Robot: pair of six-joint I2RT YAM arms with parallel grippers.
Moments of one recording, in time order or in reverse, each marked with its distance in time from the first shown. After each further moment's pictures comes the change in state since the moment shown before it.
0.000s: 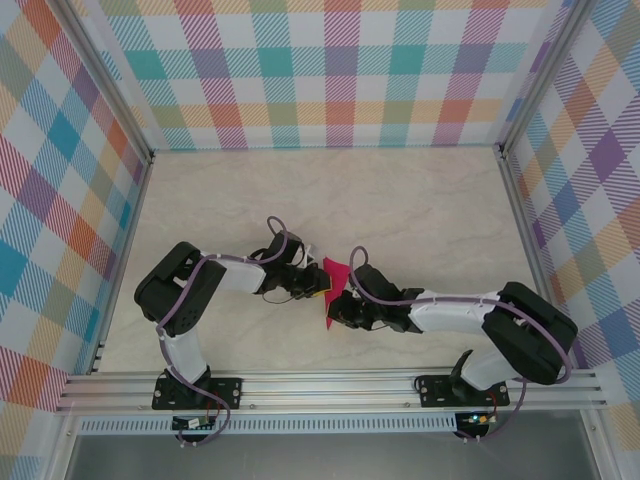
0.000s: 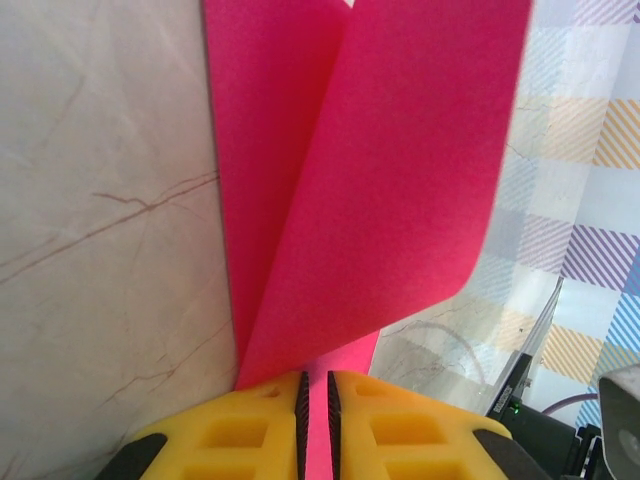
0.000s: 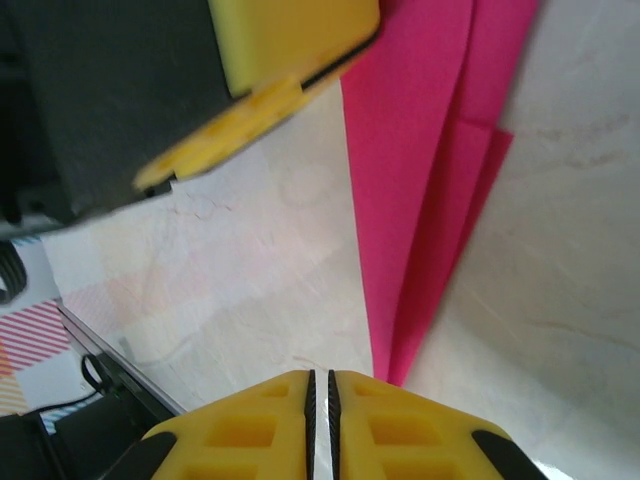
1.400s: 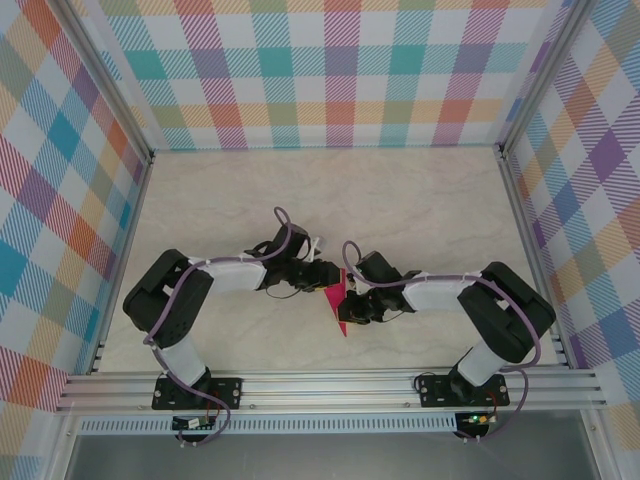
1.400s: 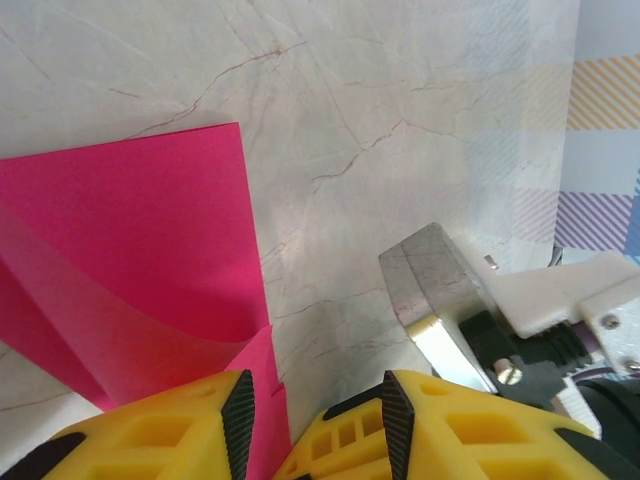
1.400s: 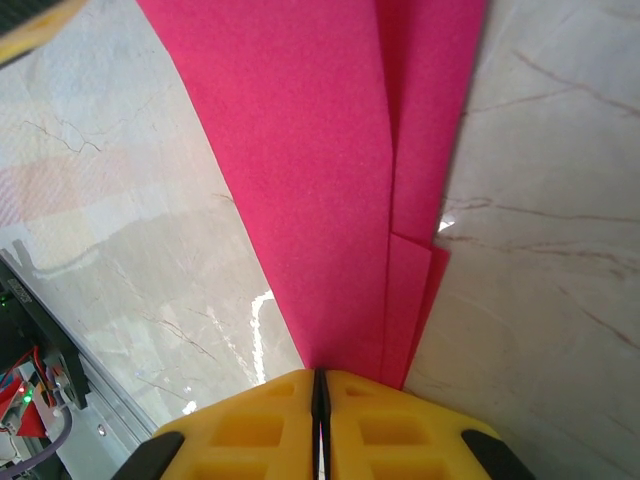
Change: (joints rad) left arm -0.034 -0.092 0.079 -0.137 -0.033 0.101; right arm -0.171 0.149 0.087 -0.220 -0.261 -0.447
